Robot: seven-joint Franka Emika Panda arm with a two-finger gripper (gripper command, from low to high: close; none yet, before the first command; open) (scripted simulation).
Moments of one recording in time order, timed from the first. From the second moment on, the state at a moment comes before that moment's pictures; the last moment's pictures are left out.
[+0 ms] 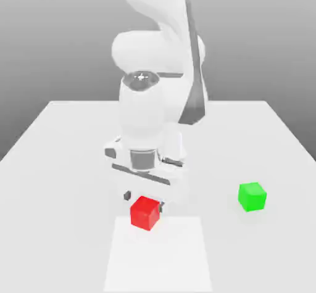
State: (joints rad) arm -0.12 0.13 0.02 -2.94 -0.01 3.08 1.18
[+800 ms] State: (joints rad) arm 0.12 -0.20 0.14 -2.96 0.09 2.77 1.03
